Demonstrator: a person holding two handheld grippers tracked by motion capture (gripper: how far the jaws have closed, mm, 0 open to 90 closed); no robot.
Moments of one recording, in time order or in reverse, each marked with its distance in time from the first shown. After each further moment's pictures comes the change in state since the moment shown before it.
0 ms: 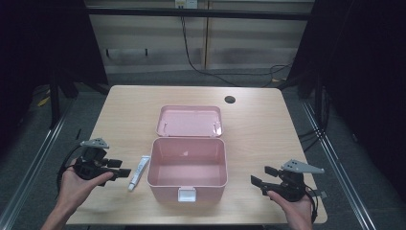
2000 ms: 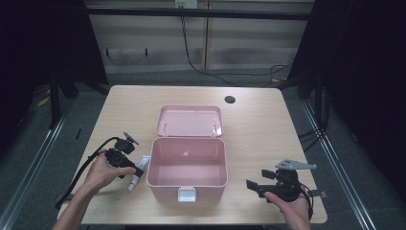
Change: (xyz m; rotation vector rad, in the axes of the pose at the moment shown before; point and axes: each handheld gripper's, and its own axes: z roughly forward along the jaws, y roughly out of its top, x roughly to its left) left arm 0.023 0.029 0.087 0.404 0.005 -0.094; right arm 0.000 -0.001 0.011 0.100 0.059 0.058
